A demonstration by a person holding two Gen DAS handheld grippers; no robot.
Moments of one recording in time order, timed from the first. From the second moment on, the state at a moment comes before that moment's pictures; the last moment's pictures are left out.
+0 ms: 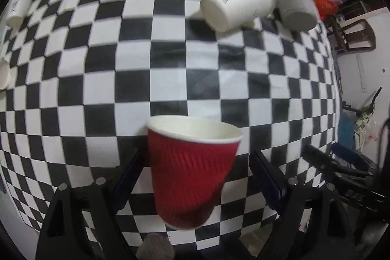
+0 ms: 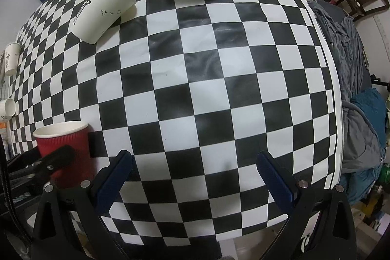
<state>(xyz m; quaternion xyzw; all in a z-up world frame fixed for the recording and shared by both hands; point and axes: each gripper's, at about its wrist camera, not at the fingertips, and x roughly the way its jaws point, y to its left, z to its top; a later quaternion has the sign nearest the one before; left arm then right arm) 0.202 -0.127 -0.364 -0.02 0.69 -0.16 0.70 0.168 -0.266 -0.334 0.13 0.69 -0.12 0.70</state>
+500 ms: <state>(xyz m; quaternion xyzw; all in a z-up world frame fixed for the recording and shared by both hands) 0.175 -0.049 -0.268 0.06 0.52 -0.05 0.85 0.141 -0.203 -0.280 0.17 0.67 -0.07 0.72</state>
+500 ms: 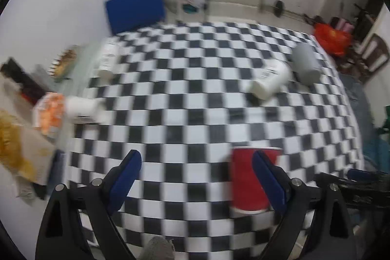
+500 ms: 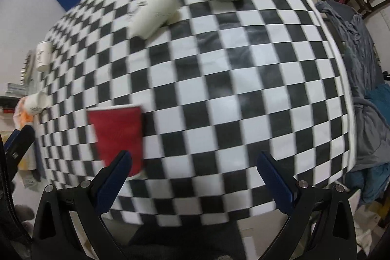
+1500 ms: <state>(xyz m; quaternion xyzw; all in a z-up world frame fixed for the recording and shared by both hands) 0.188 0.026 -0.369 0.06 0.62 0.01 0.78 0.227 -0.103 -0.374 0.16 0.76 -0.01 0.63</state>
